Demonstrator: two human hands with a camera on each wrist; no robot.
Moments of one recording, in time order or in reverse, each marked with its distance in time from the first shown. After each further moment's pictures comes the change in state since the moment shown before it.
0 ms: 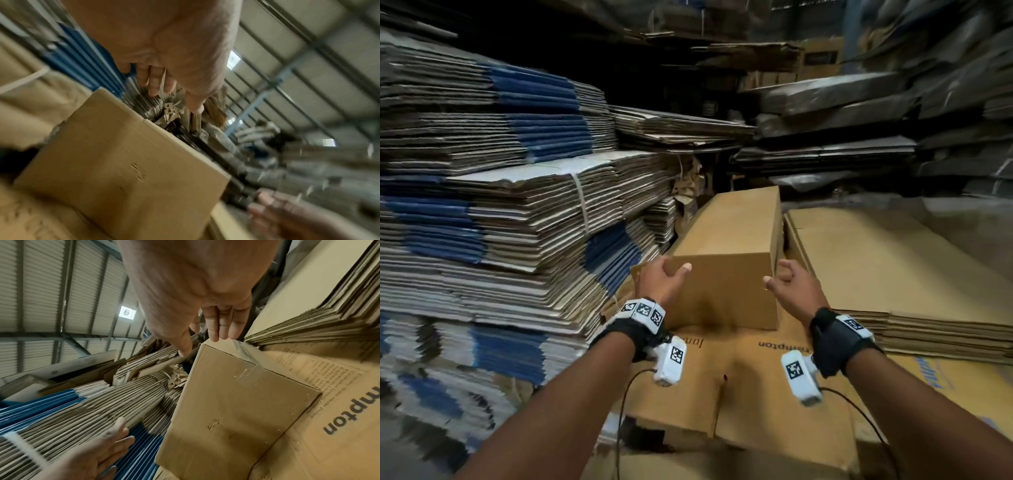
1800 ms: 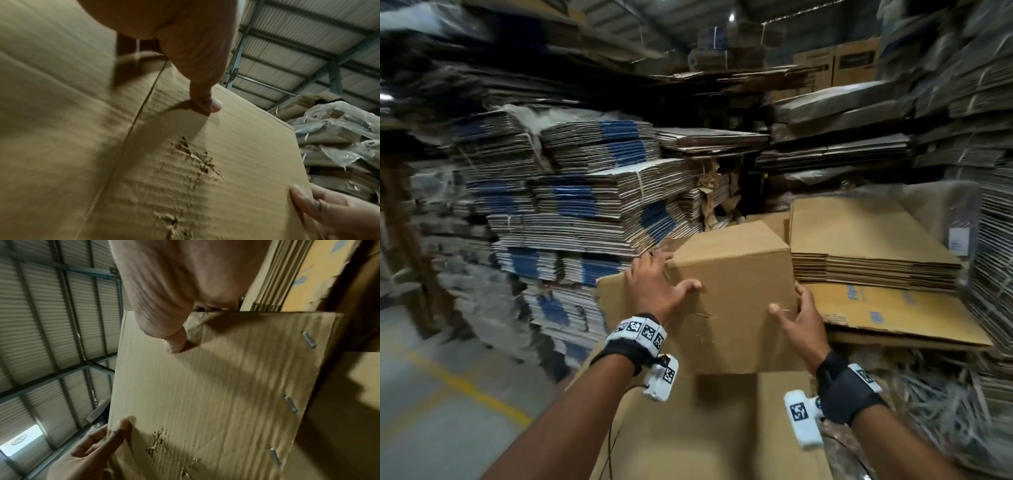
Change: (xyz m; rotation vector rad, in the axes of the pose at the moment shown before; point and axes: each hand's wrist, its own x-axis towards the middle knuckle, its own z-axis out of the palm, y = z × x) left_hand -0.440 0.099 -0.092 0.426 0.455 0.199; right_hand -0.373 0.067 -0.165 0.562 -0.077 -0.083
